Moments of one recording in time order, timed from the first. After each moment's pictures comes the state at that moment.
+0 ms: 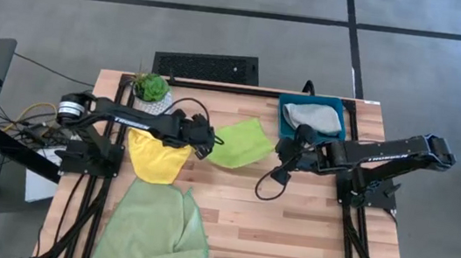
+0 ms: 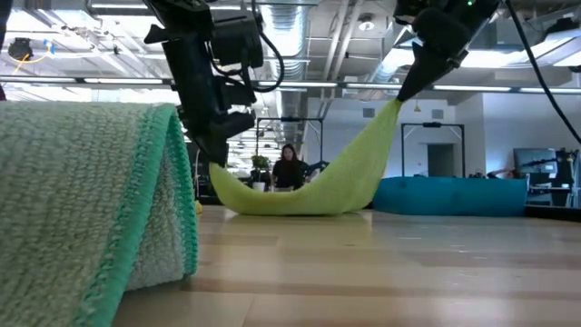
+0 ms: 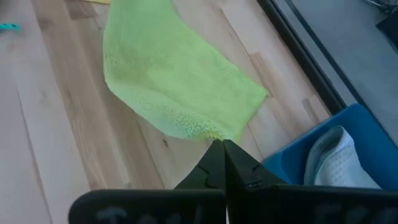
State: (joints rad) left arm 0.12 1.64 1.03 -0.63 -0.54 -0.57; right arm 0.15 1.25 0.98 -0.74 0.53 0.31
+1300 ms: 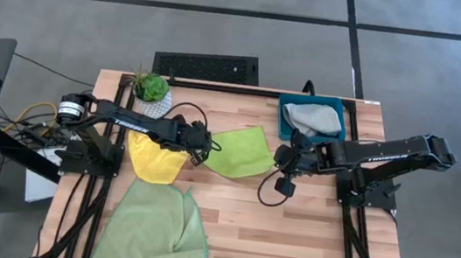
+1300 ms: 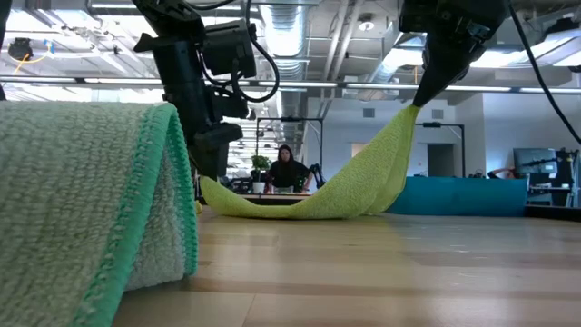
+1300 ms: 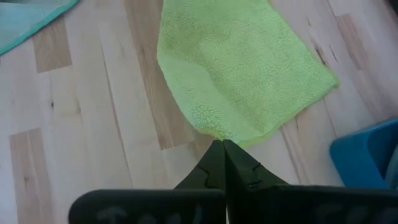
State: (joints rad) left arm 0.11 1.64 0.96 -0.58 -0.45 -0.51; right arm 0.15 1.25 0.98 -0.78 0.24 0.31
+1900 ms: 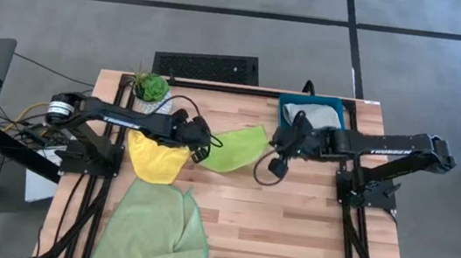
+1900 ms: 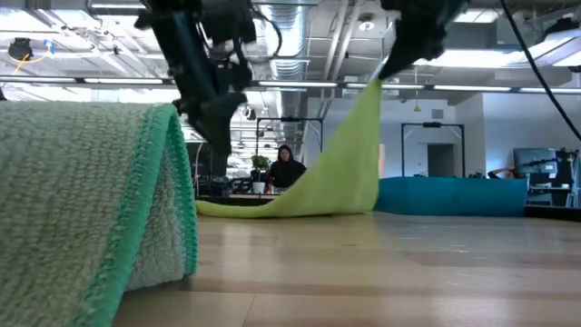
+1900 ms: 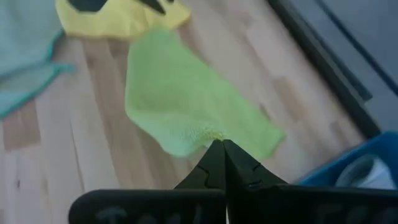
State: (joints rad) left arm 0.10 1.54 1.01 -0.59 -0.45 -0.40; right arm 0.05 1.25 1.09 -0.70 0.35 0.22
